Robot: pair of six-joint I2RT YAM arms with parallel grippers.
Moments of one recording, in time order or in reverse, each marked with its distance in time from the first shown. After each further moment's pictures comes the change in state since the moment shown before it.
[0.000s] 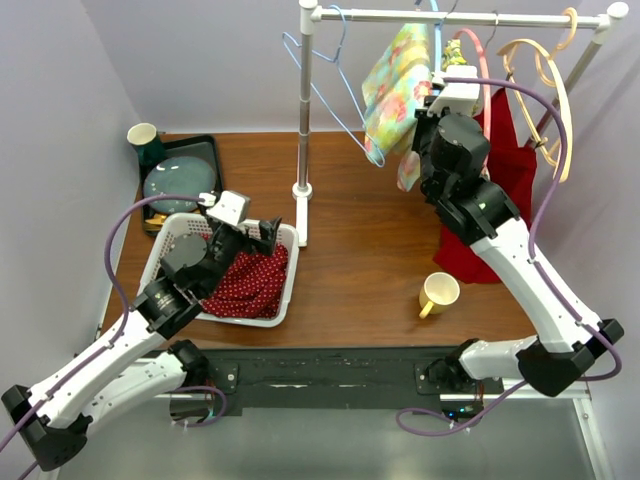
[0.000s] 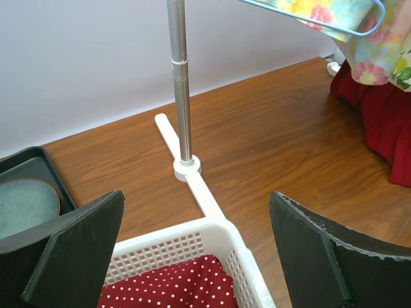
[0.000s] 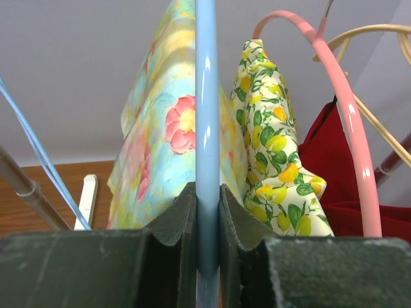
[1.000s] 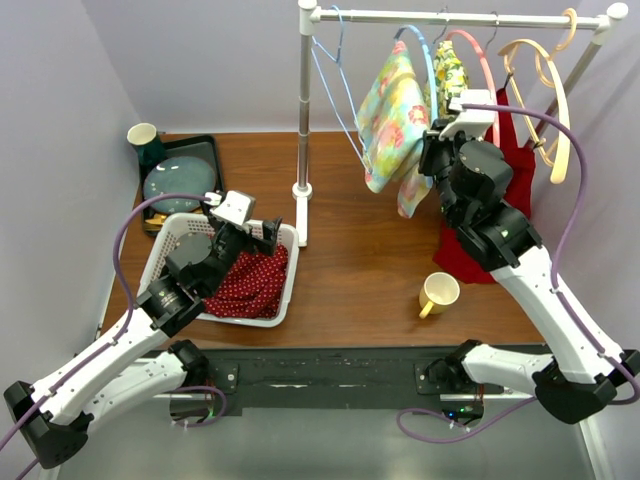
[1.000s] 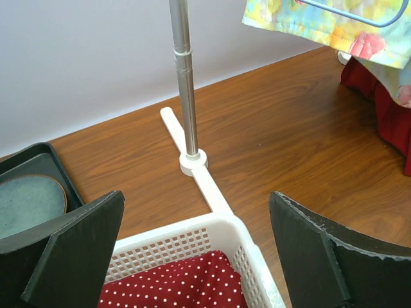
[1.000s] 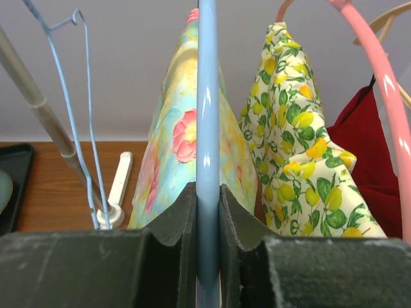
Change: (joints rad) left arm 0.000 0.022 -0.005 0.003 -0.014 0.027; right arm 0.000 -0.165 -0.138 -0.040 -0.153 0.073
